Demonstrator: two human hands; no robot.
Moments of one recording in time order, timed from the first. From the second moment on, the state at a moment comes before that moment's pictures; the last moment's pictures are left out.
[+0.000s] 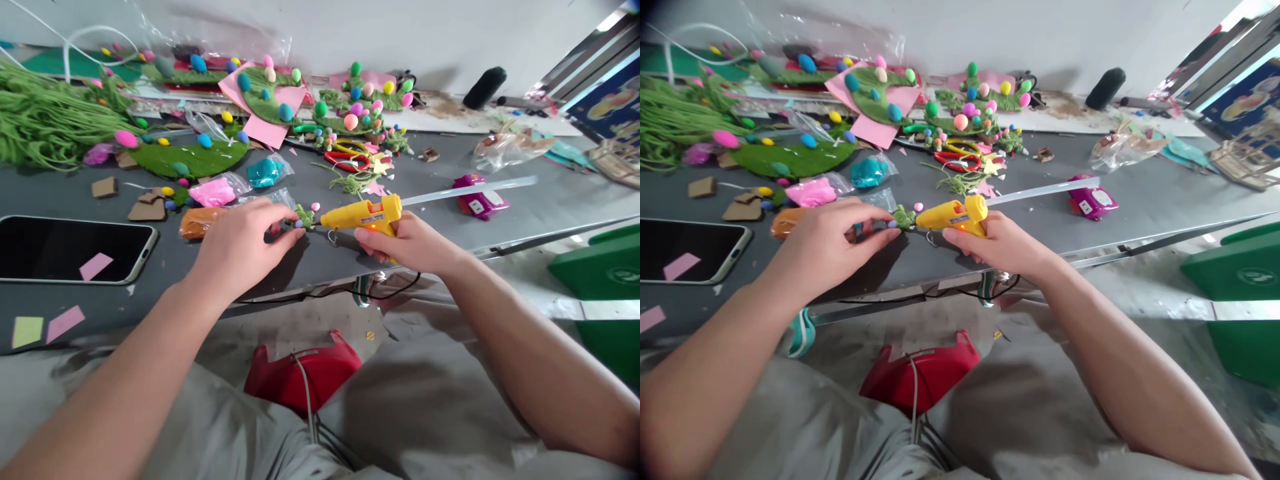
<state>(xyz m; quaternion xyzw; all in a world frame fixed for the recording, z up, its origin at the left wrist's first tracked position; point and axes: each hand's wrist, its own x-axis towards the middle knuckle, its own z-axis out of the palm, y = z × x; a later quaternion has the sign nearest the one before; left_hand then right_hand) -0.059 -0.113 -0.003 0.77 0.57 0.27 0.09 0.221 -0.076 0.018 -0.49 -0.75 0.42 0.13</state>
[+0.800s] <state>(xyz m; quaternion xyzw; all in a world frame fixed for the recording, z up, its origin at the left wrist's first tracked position) -0.056 -0.111 -0.005 0.77 0.59 0.24 0.08 0.222 -0.076 0.017 -0.51 -0.76 0.39 0.12</state>
